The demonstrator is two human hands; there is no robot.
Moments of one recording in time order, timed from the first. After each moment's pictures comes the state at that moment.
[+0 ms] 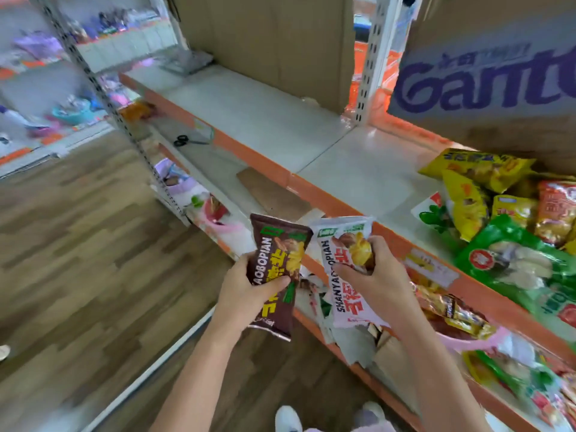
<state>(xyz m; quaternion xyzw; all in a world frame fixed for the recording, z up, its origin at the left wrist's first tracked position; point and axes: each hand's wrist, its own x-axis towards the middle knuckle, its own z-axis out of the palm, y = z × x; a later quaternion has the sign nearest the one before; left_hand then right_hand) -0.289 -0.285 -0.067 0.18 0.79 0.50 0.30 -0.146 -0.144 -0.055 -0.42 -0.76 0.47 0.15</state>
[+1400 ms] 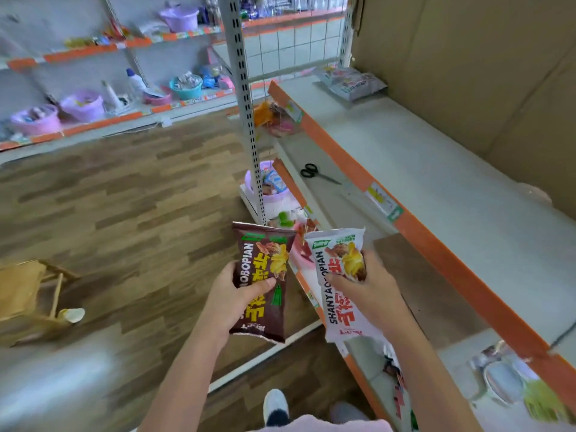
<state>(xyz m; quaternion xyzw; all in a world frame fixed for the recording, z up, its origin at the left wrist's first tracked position) -0.688 -0.386 -0.072 -0.04 0.75 0.61 0.26 -0.596 -0.201 -0.052 -0.32 -0.76 0.56 -0.01</state>
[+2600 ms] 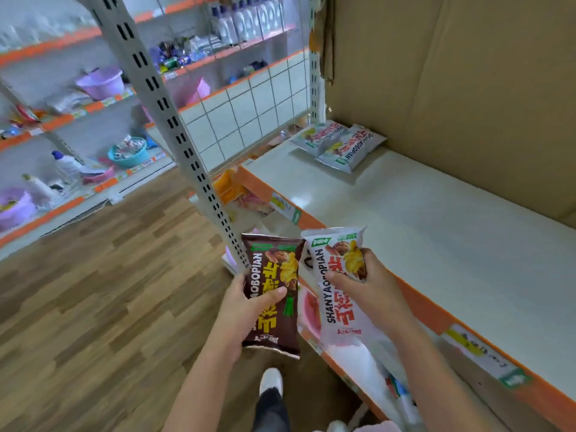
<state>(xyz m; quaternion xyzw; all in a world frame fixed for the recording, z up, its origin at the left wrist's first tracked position) -1.028 -0.246 -0.068 0.05 0.74 0.57 0.36 -0.904 -0.089 -0.061 -0.39 -0.71 0.58 0.10</state>
